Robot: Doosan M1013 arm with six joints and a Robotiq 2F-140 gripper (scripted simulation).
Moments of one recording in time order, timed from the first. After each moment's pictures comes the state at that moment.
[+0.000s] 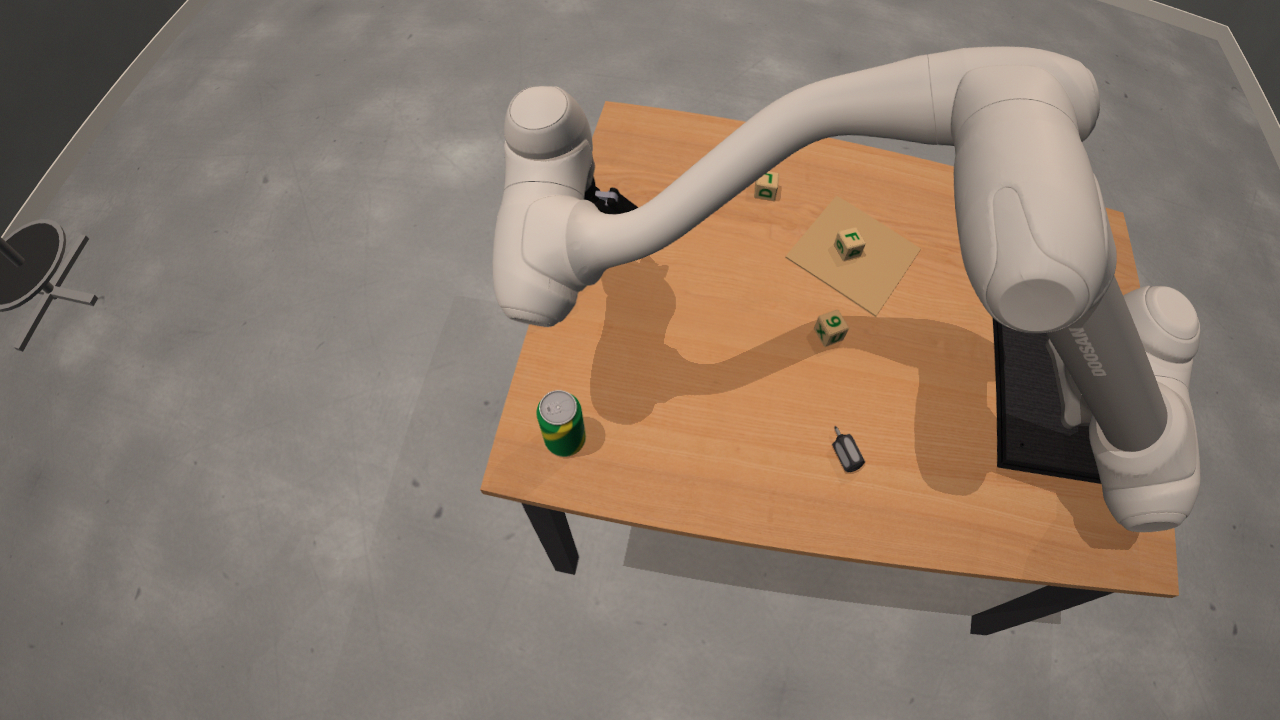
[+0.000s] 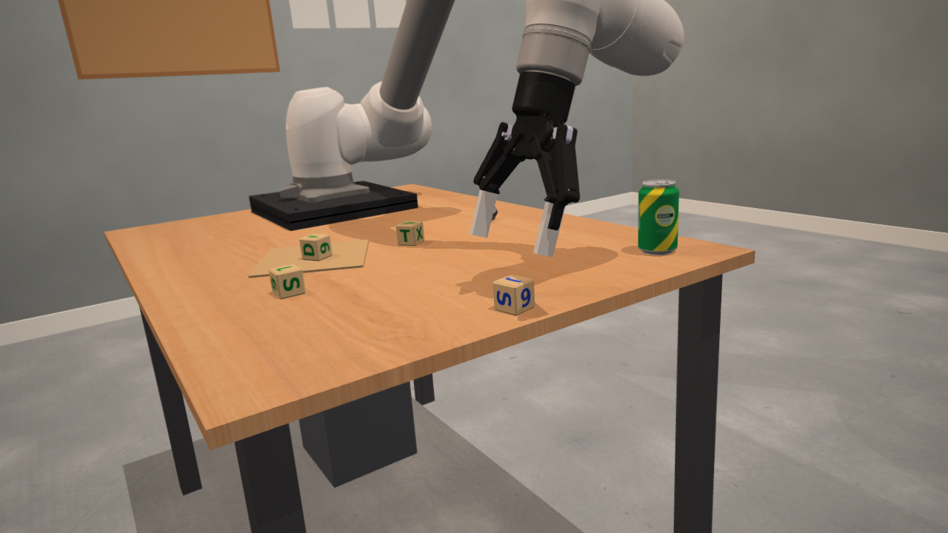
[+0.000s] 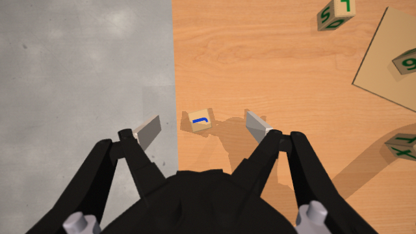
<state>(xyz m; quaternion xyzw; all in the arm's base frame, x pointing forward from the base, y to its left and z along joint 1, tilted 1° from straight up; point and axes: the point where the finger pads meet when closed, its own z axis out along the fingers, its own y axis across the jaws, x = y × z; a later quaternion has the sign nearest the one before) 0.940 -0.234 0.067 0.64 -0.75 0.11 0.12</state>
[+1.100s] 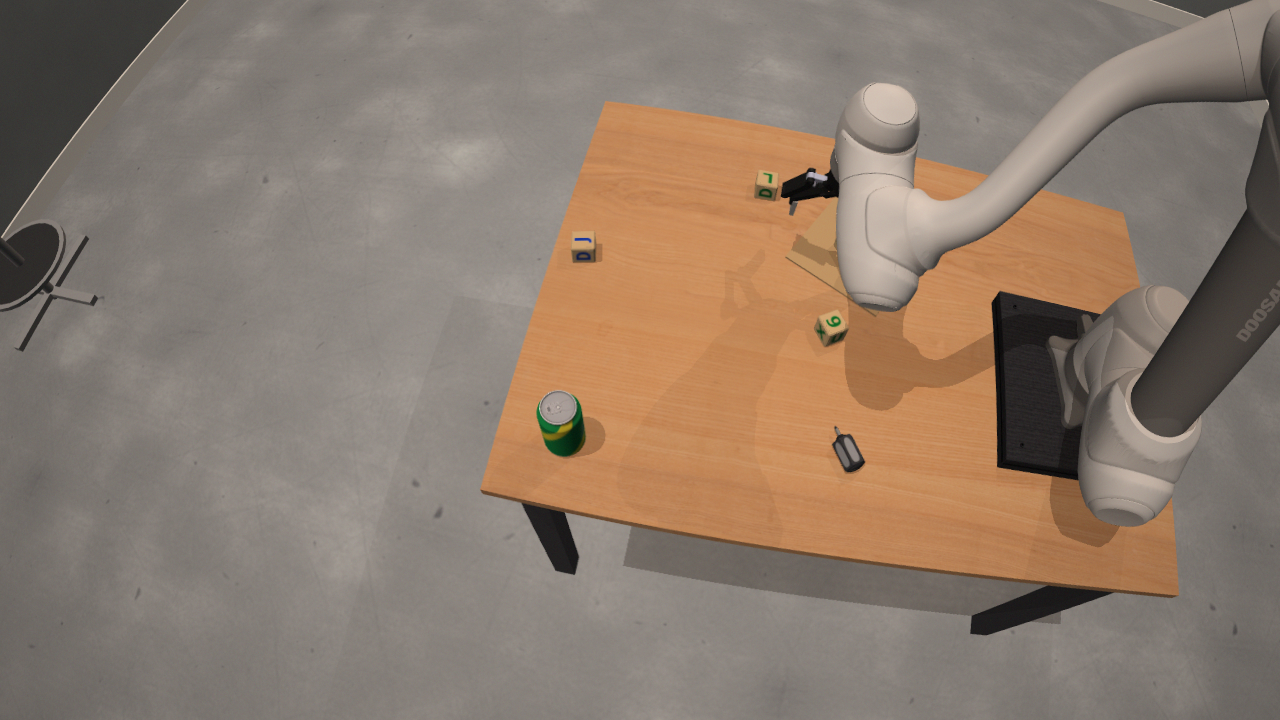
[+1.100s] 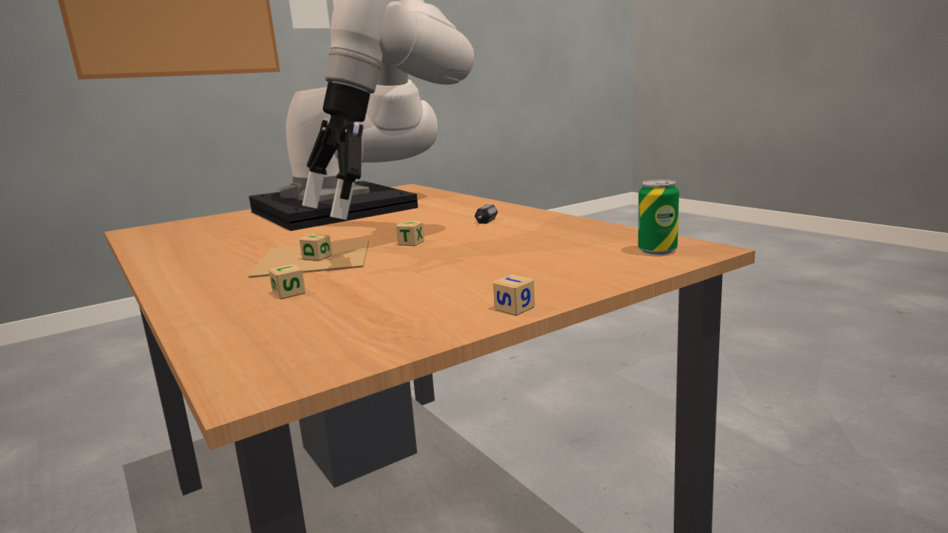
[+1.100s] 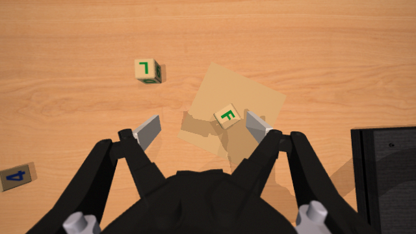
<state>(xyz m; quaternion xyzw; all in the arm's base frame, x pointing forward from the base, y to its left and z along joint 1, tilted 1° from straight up) 0.511 -0.277 0.068 0.64 -0.75 0.11 0.13</state>
